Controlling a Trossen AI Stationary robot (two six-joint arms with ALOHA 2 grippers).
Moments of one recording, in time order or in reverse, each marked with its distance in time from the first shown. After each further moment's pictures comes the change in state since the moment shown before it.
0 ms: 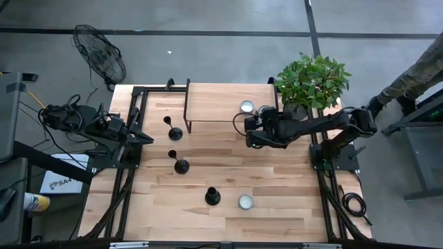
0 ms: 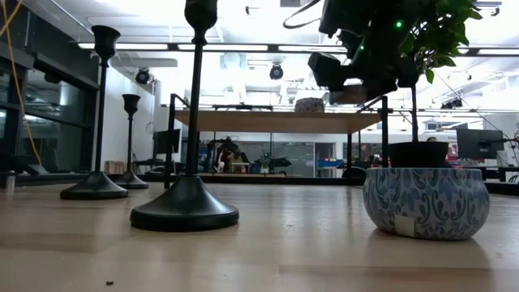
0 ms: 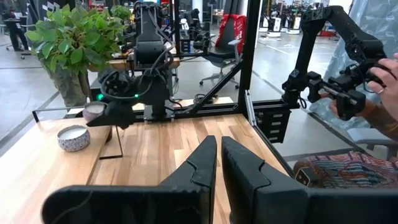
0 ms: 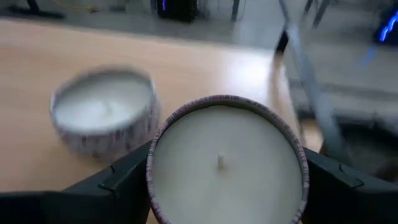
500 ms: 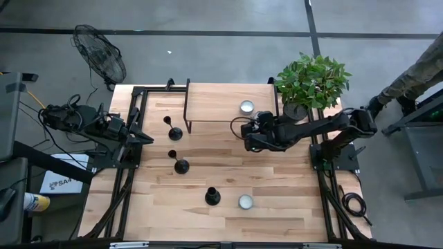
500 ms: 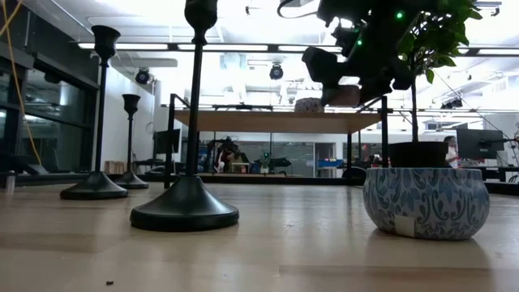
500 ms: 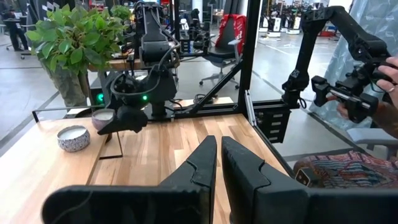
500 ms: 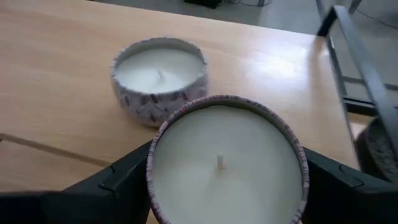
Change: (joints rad) left arm 0.000 0.000 0.000 0.000 0.000 0.000; right arm 0.042 0.005 0.003 0.094 -0.083 -0.085
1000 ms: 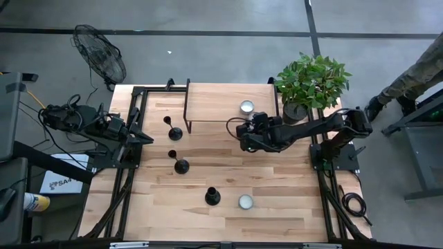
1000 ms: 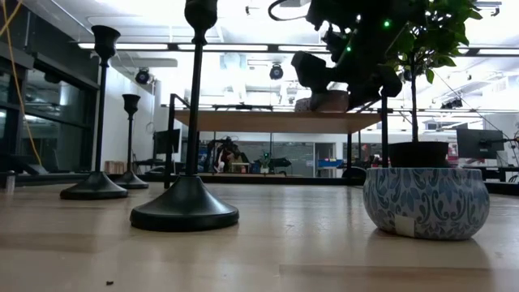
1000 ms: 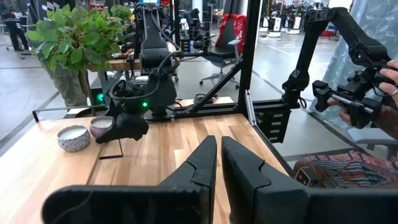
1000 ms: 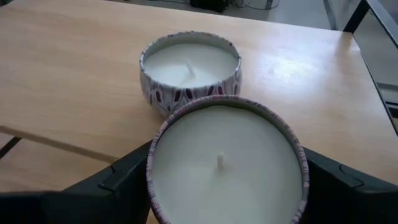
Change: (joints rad) left arm 0.000 0.000 0.000 0.000 0.000 0.000; right arm -0.014 0.049 0.000 0.121 0.009 -0.050
